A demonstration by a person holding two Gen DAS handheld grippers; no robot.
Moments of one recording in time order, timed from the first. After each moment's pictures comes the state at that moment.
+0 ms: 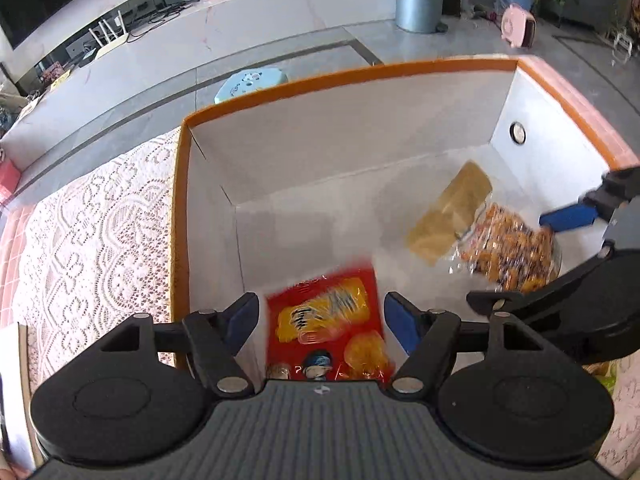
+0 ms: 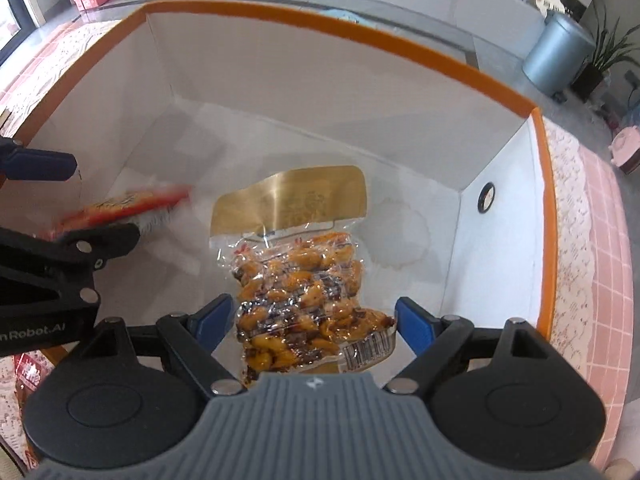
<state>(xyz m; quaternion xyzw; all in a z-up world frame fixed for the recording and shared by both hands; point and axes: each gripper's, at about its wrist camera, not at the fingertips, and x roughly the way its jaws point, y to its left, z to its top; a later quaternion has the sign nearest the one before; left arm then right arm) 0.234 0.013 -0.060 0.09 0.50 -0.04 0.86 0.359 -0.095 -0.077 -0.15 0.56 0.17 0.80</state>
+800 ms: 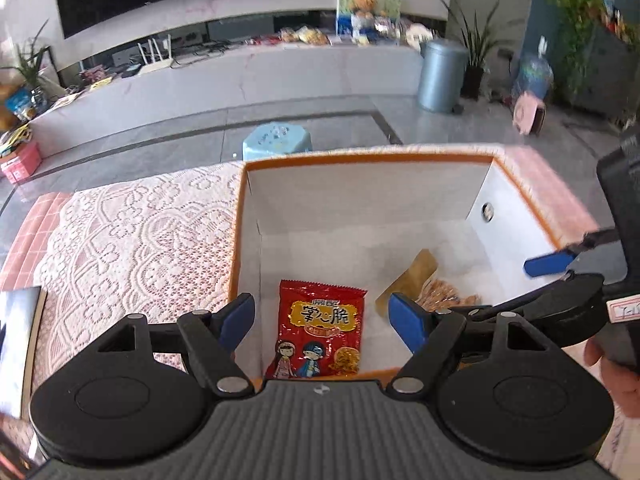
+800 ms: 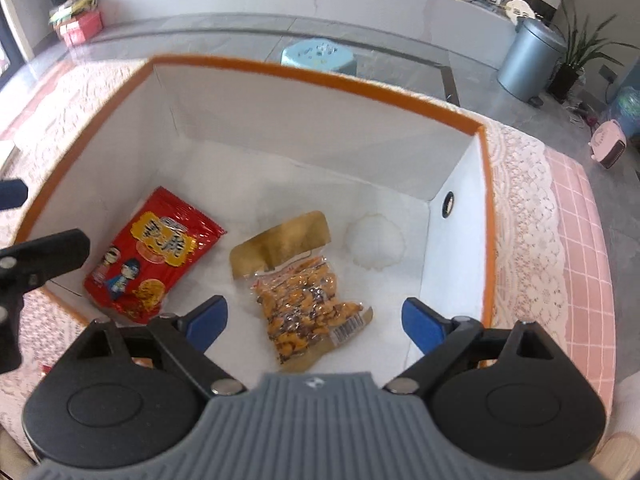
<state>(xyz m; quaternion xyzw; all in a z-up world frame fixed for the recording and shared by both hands) 0.175 0.027 0.002 0.00 0.42 -0.01 0.91 0.324 -0.112 -0.035 -0.11 0.52 0.15 0.83</state>
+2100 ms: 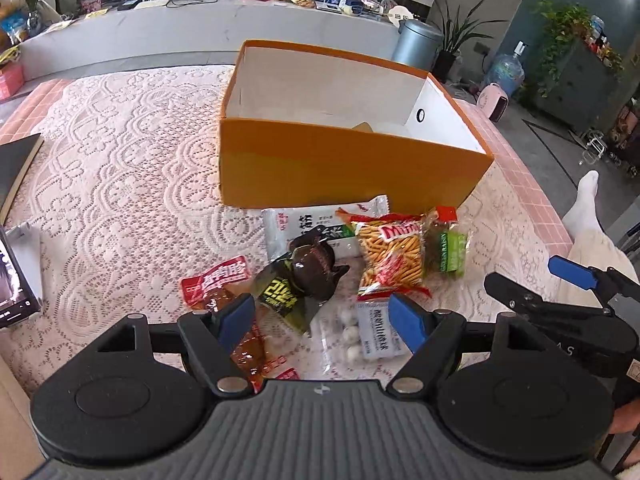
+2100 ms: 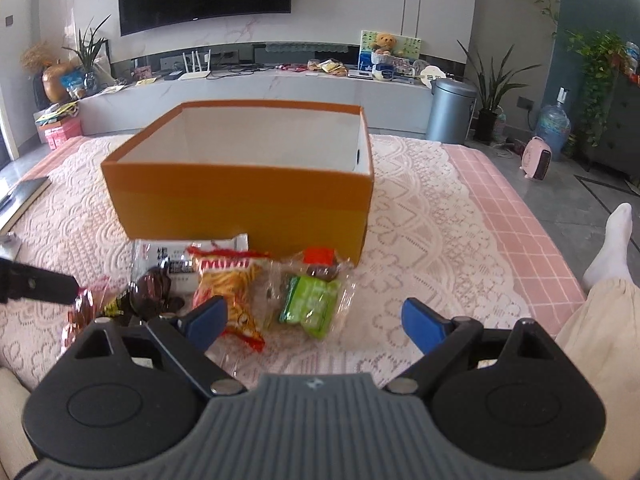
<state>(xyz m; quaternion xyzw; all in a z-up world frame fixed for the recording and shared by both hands) 0.025 0.035 -0.038 -0.08 0.46 -0.06 0.88 0.073 -0.181 -0.037 -0.05 0.36 0.08 0.93</state>
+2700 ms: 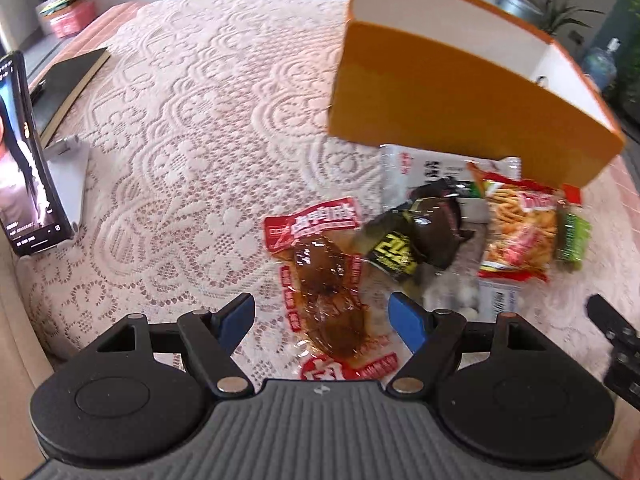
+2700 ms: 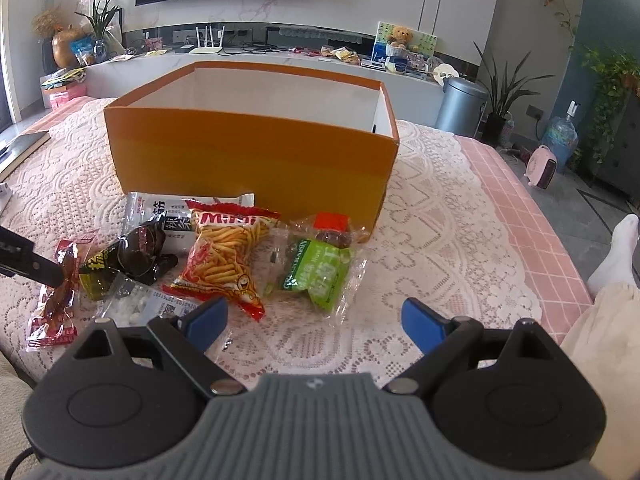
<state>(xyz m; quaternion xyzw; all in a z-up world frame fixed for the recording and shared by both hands) 0.047 0.065 -0.100 -0.10 0.53 0.08 0.84 0.072 -0.168 -0.068 -0.10 0.37 0.09 0.92</state>
